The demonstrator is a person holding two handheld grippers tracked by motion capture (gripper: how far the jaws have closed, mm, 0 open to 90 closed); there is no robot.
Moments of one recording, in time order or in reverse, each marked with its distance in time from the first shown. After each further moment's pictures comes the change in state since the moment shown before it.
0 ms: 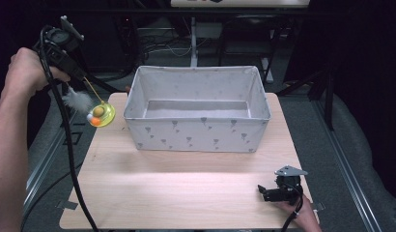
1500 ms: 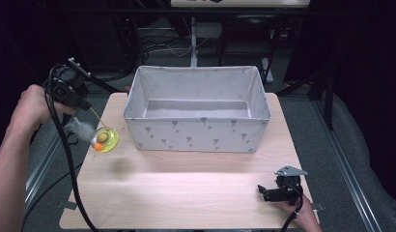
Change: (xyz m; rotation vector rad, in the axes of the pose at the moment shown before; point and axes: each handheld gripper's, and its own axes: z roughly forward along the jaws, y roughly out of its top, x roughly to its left) left arm -0.027 -0.058 0.043 0.031 -0.091 0.071; right arm 0.000 0.000 0.000 0.003 0.000 -0.003
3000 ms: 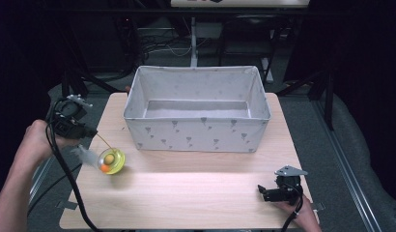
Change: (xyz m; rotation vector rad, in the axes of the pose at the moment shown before) left arm -0.042 -0.060 0.027 -0.072 -0.062 0.034; right arm 0.000 0.000 0.000 0.000 -0.001 0.003
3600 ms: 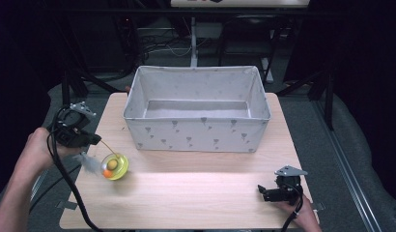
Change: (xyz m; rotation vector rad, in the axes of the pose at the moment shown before) left arm -0.024 -0.010 -0.005 -0.022 -0.013 0.057; right arm 0.000 0.000 0.000 -0.001 0.000 0.000
